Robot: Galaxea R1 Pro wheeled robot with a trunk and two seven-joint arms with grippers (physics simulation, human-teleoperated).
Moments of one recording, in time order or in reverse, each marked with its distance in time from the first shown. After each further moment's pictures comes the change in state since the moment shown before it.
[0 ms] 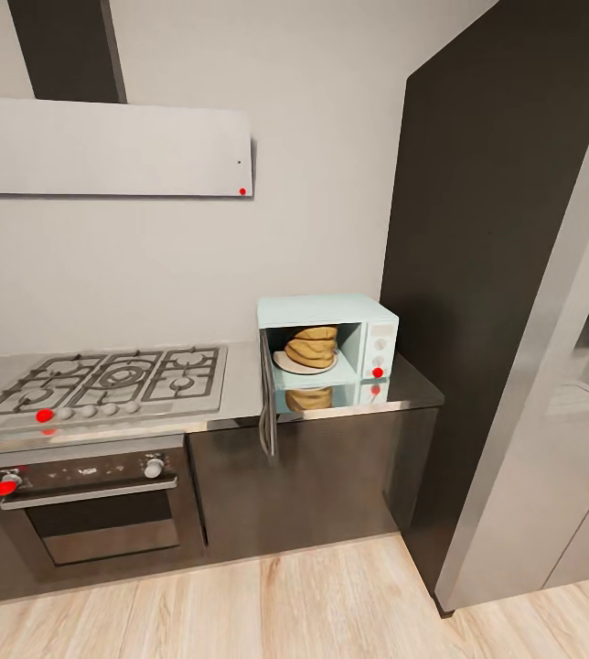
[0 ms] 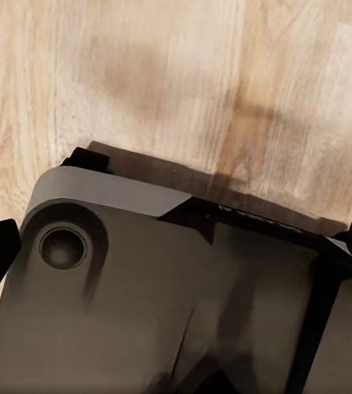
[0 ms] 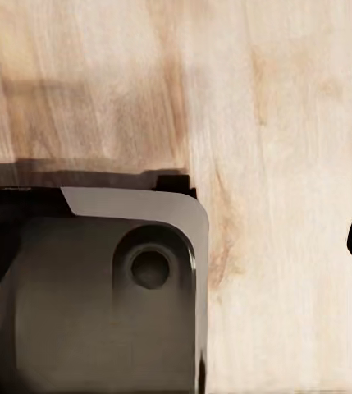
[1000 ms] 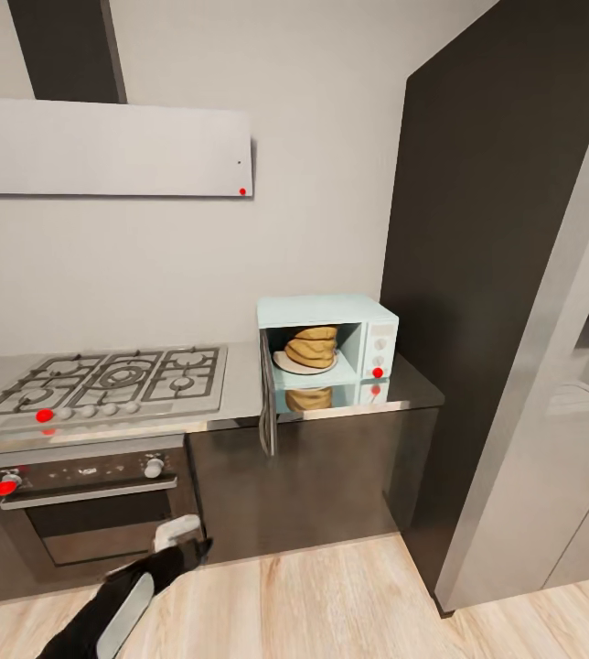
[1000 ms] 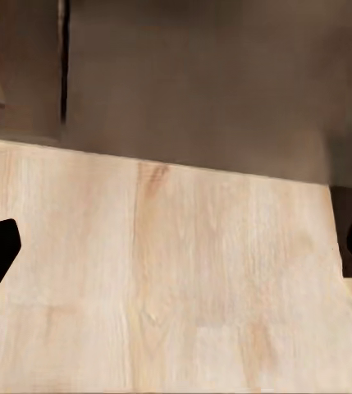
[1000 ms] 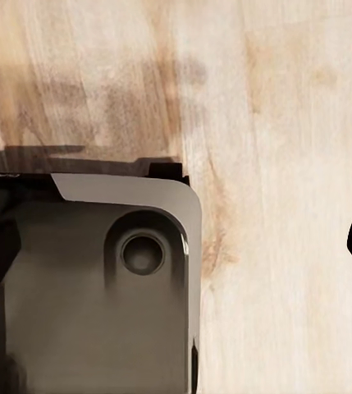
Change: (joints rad) left arm -0.171 0.191 0.009 -0.812 0.064 0.400 0.048; right arm 0.013 0.004 0.003 0.000 0.009 0.006 -0.024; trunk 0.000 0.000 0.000
